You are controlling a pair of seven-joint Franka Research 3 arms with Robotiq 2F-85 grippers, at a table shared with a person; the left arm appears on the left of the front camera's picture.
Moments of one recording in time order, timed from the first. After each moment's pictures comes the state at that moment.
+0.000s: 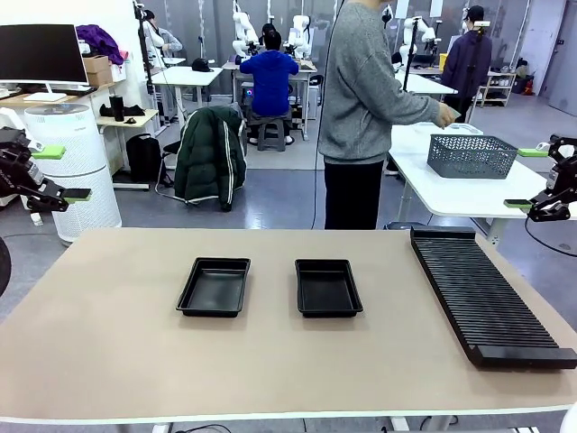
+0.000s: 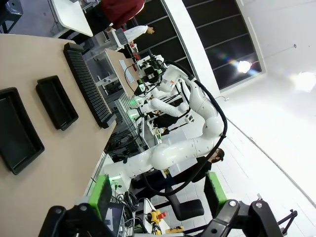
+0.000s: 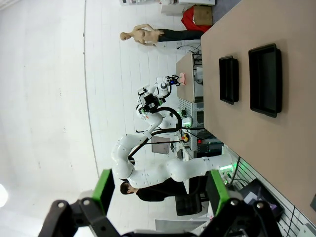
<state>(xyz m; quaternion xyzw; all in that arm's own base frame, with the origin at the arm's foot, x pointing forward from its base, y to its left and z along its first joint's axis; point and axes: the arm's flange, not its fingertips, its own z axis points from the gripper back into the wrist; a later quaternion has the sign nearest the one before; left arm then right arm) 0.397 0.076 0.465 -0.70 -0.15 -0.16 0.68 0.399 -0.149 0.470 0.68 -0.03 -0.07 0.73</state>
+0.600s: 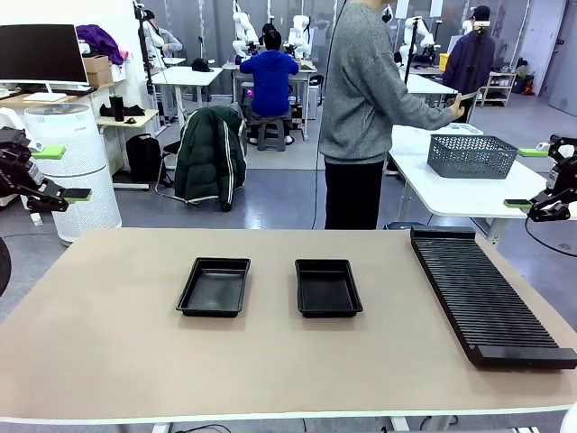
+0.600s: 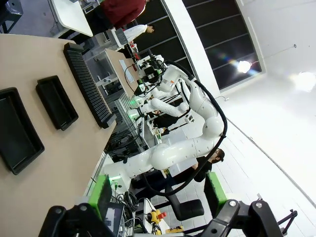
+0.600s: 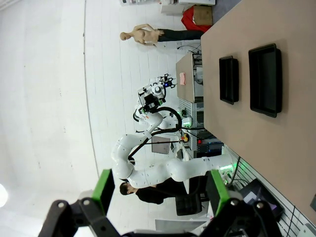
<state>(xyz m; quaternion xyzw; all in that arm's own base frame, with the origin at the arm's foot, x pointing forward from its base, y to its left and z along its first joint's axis) 0.397 0.076 0.465 -0.70 -0.15 -0.16 0.68 0.399 -0.149 0.470 0.68 -0.03 -0.07 0.73</state>
